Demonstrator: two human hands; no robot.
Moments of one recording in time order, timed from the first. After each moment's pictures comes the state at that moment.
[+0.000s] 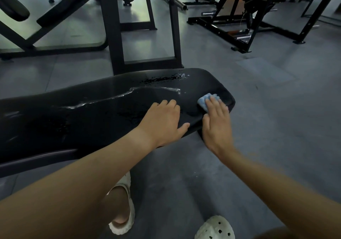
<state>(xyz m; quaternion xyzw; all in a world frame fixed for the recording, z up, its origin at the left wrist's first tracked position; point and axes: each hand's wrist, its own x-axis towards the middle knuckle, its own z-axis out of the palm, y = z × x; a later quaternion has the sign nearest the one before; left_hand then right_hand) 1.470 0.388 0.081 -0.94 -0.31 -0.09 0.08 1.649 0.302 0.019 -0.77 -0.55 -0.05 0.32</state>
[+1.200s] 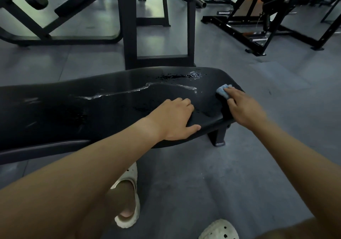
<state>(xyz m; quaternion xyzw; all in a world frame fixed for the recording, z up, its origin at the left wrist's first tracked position) 1.451 0.410 0.085 -0.97 -0.25 -0.07 0.02 1.711 0.340 0.074 -0.80 -0.57 0.04 0.17</state>
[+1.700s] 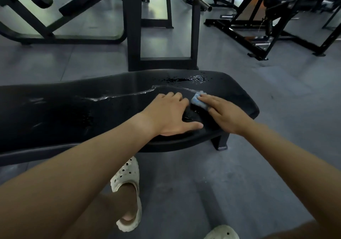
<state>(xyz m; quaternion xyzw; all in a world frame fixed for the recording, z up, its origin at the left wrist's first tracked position) 1.430 0.434 0.096 -0.95 -0.30 -0.06 0.01 1.654 0.359 0.086 -0.69 -0.70 0.10 0.13</state>
